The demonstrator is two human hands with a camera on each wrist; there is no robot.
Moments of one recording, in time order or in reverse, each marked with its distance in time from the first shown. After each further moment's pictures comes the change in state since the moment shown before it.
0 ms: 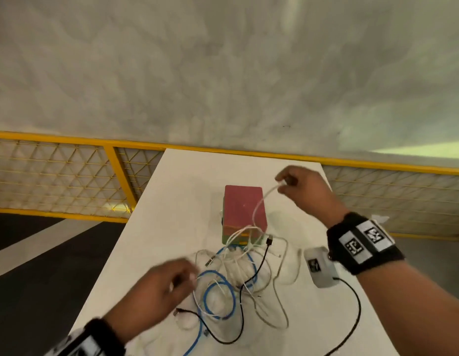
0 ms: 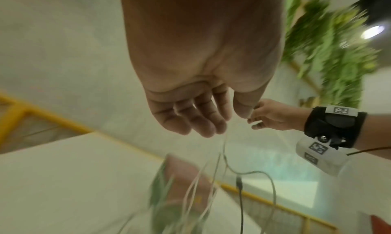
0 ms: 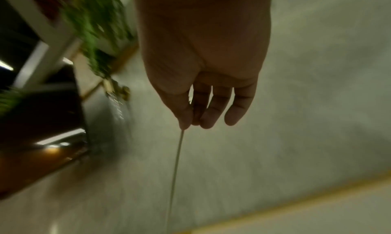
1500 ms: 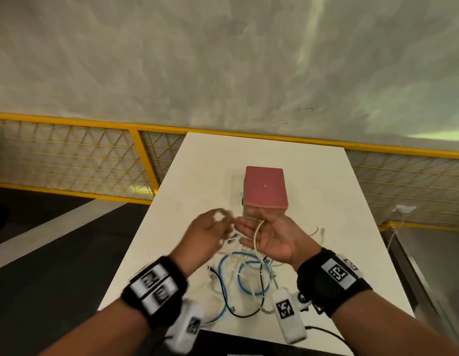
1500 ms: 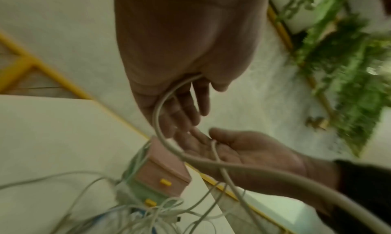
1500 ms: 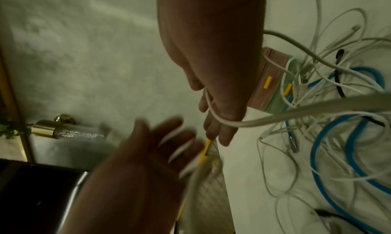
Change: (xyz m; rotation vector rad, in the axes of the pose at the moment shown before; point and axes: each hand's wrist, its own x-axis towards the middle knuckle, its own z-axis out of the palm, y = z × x) left_hand 0.039 0.028 0.025 -0.512 0.230 -0.261; right_hand -0.096 -0.067 0.113 1.449 -0.432 1.001
